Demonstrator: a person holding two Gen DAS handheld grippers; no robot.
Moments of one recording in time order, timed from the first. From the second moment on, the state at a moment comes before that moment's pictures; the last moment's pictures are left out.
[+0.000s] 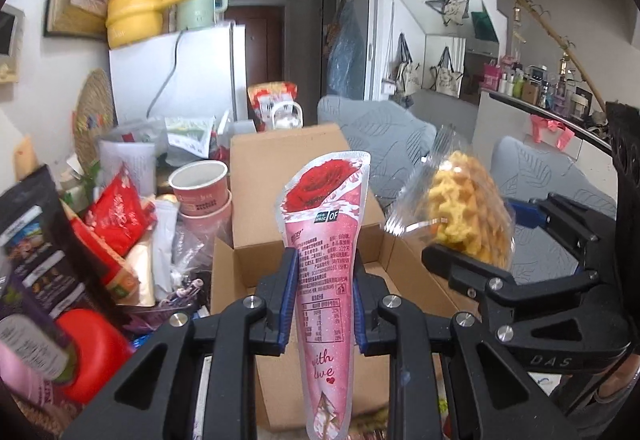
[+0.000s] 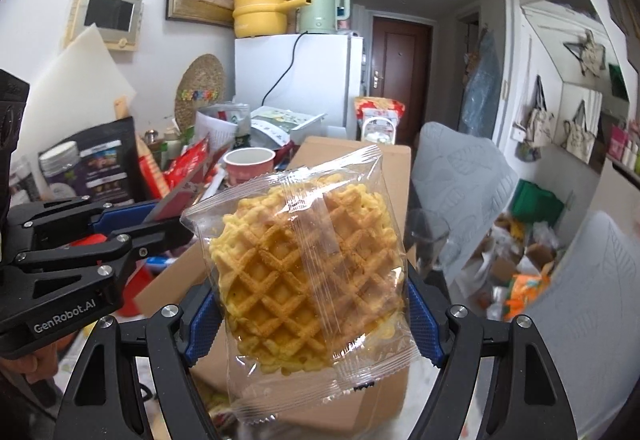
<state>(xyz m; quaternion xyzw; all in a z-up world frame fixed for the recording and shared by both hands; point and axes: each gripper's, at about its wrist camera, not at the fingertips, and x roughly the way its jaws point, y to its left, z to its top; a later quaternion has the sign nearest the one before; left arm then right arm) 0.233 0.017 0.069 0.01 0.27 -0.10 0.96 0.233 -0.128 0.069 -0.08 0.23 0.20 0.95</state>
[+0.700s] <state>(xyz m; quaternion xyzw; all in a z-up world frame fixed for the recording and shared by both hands) 0.340 0.027 0.013 0.02 0.38 -0.06 0.92 0.342 -0.108 0.026 -0.06 0.32 0.21 0.92</state>
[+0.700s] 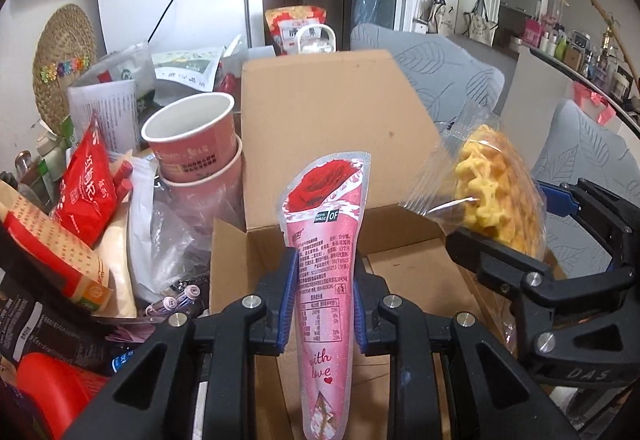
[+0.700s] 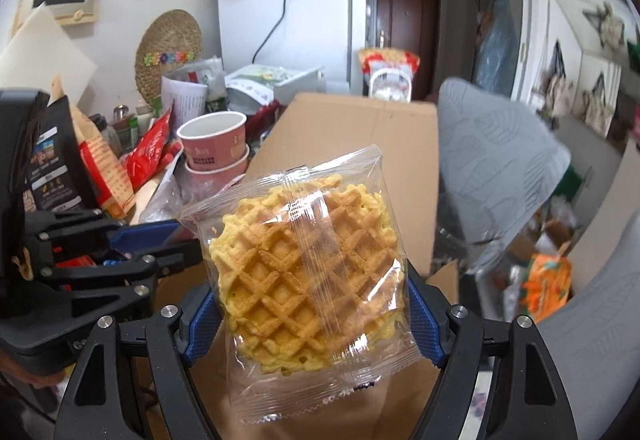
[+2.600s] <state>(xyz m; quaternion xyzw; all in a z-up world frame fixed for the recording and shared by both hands) 0.221 0.020 0.124 0.02 0.32 -0.03 0.95 0.219 -0.139 0.142 -0.05 0.26 0.13 0.96</state>
